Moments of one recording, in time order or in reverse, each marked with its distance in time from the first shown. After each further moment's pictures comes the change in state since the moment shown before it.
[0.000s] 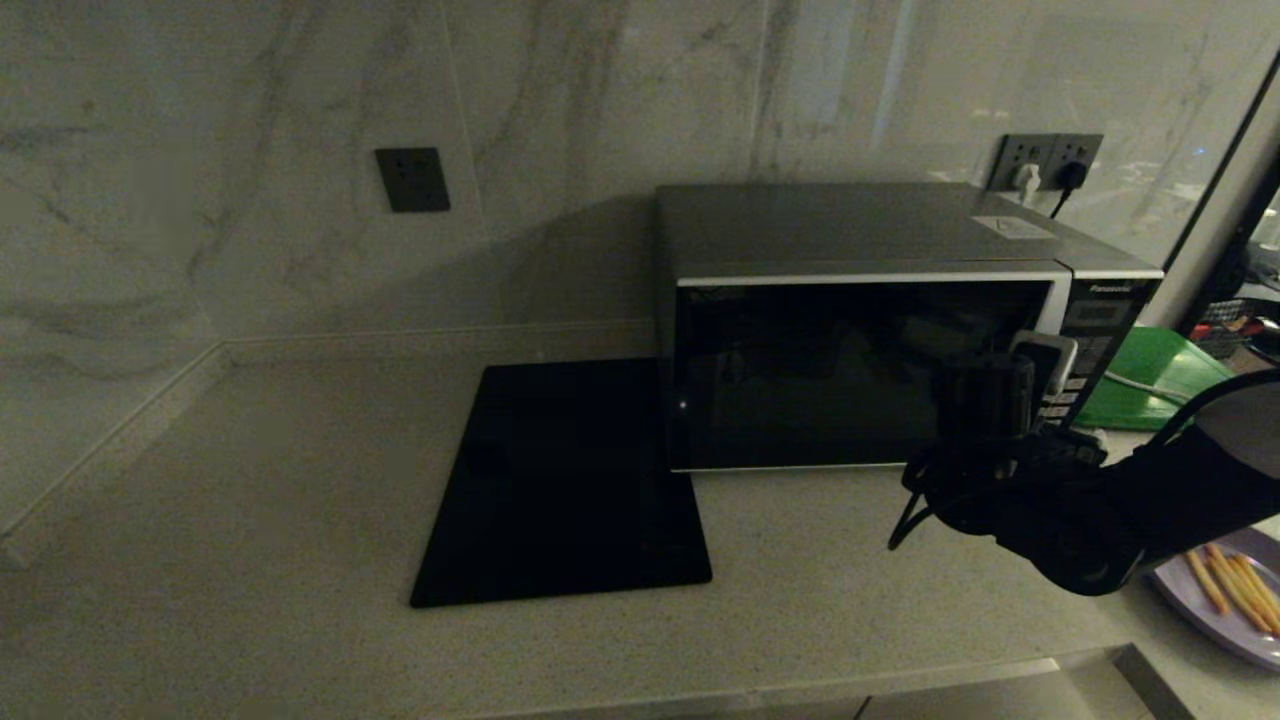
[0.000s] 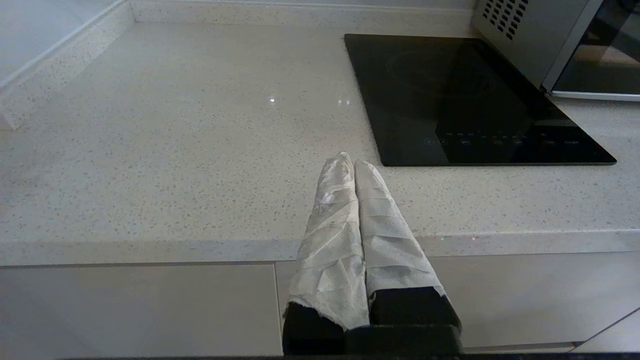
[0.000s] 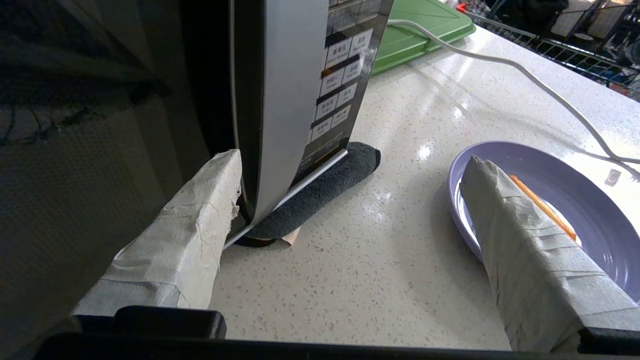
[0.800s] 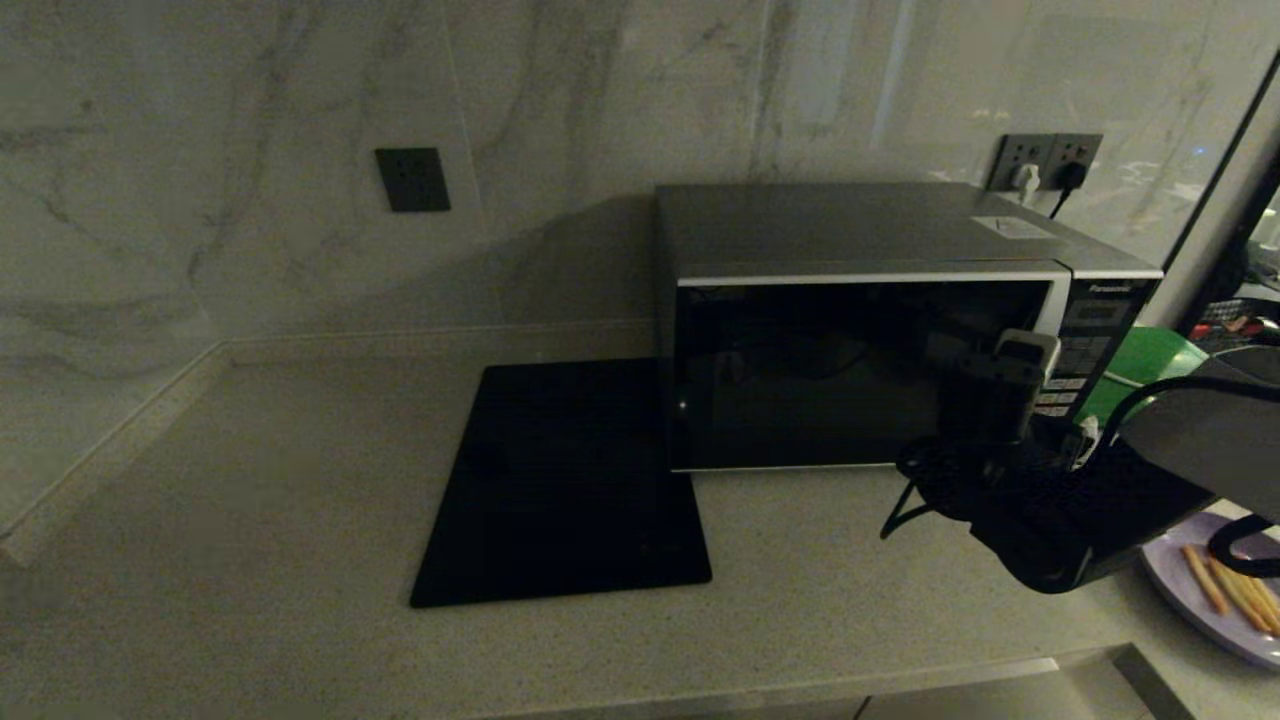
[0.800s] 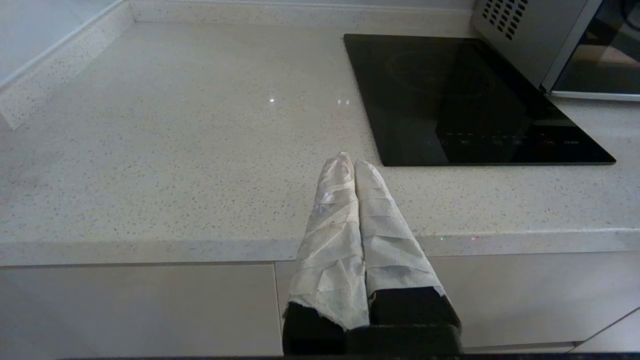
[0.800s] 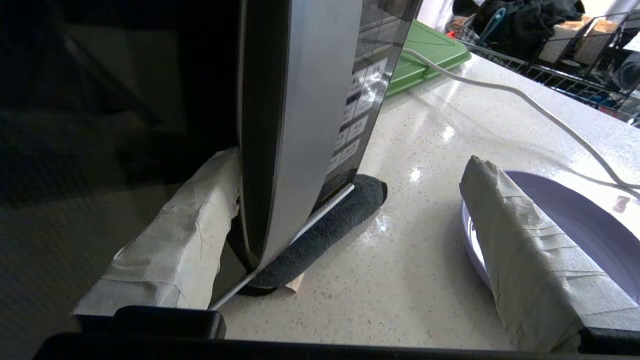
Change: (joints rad) left arm 0.000 0.000 0.000 0.000 0.000 0.000; right arm -0.062 0.131 -0.029 -0.317 0.031 -0.212
